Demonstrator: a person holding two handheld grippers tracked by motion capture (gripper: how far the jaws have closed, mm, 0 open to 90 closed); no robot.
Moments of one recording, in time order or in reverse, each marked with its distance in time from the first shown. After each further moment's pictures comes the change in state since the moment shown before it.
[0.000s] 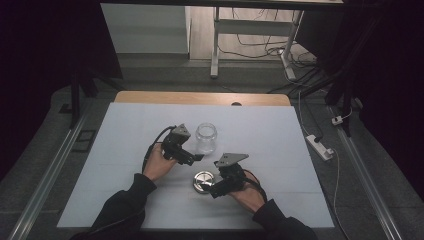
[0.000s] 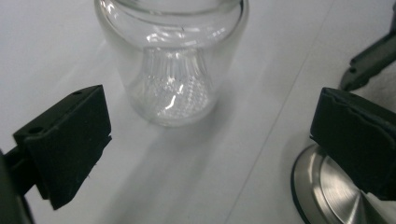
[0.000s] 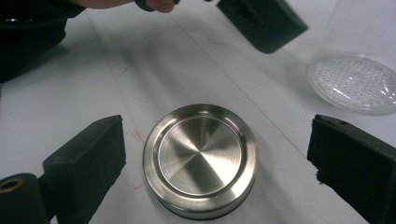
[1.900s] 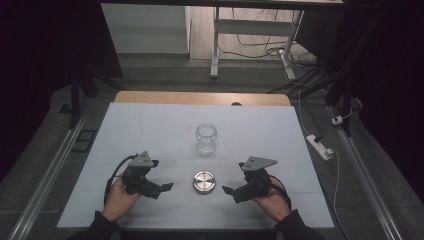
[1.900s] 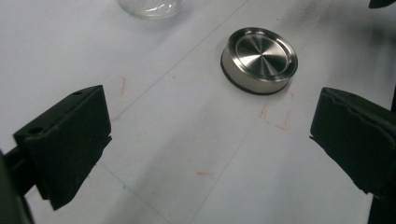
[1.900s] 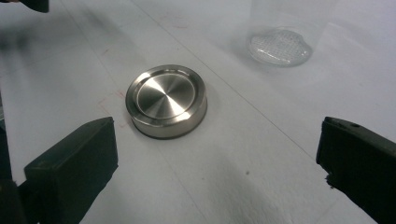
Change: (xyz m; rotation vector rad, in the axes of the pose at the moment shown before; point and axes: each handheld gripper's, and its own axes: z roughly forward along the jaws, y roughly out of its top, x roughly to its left) left arm -0.050 -0.089 -0.096 -0.031 0.027 -0.074; right arm -0.007 -0.024 -0.067 -0.010 -0.115 0.040
